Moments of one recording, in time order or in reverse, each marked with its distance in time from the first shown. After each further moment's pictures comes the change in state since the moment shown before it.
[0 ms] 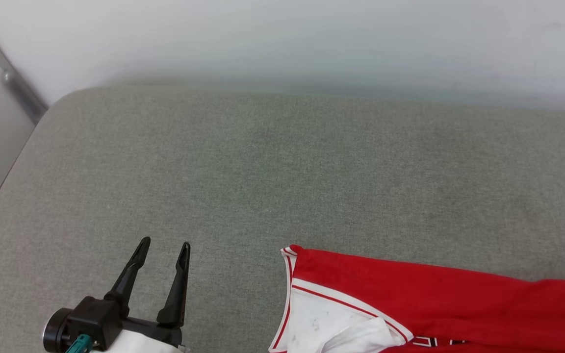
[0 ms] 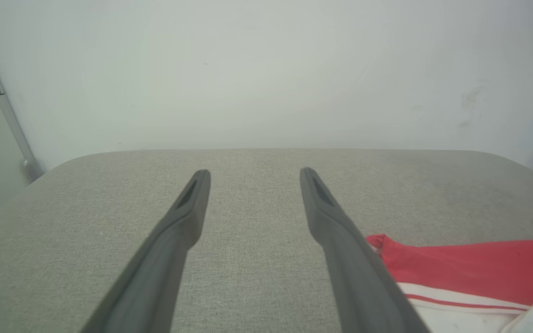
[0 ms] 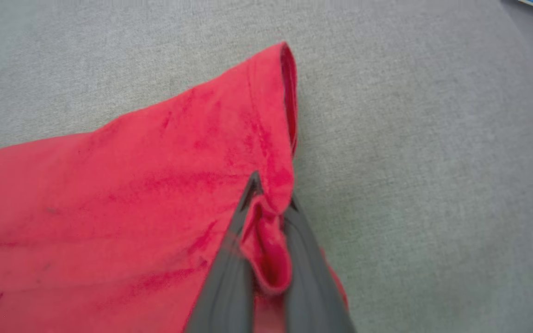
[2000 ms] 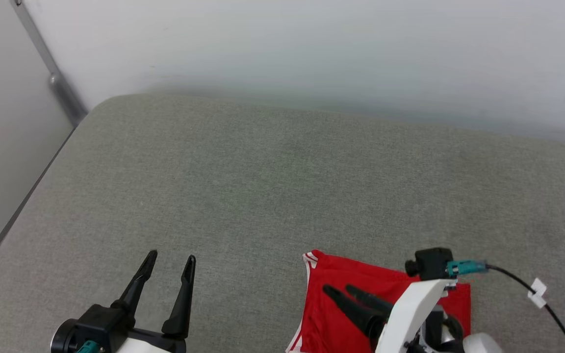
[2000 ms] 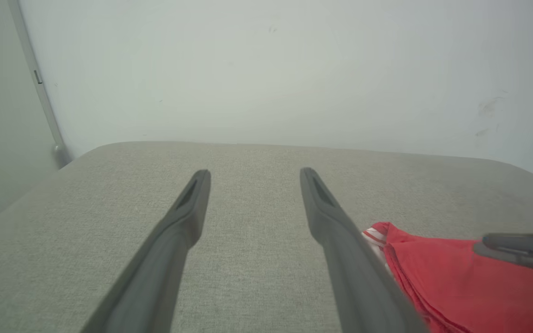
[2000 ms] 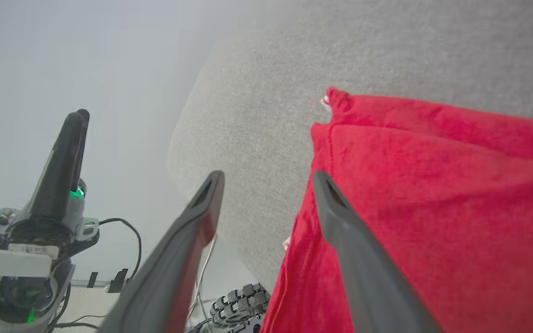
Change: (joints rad) left arm 0.022 0.010 -0.024 0.033 -0.026 -0.002 0.000; right arm -0.181 0.376 0.645 -0.155 0.302 -0.001 0.099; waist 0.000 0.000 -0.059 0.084
